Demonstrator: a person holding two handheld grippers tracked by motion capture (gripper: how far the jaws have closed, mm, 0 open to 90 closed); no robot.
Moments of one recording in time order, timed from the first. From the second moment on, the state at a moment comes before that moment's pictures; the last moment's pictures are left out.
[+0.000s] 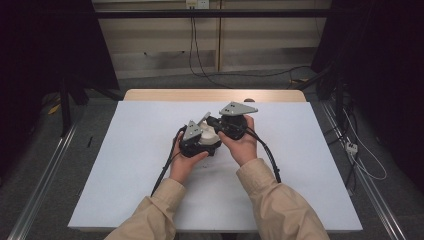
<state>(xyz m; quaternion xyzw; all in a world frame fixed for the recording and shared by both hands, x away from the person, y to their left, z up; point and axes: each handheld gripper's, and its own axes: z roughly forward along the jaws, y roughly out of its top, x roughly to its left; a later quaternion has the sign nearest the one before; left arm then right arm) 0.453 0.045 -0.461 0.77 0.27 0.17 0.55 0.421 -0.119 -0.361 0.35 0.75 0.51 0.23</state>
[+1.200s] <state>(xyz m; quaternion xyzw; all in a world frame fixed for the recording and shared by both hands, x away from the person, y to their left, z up) 0.453 0.045 -0.461 0.77 0.27 0.17 0.55 0.439 -0.111 -0.358 0.34 0.75 0.52 0.23</state>
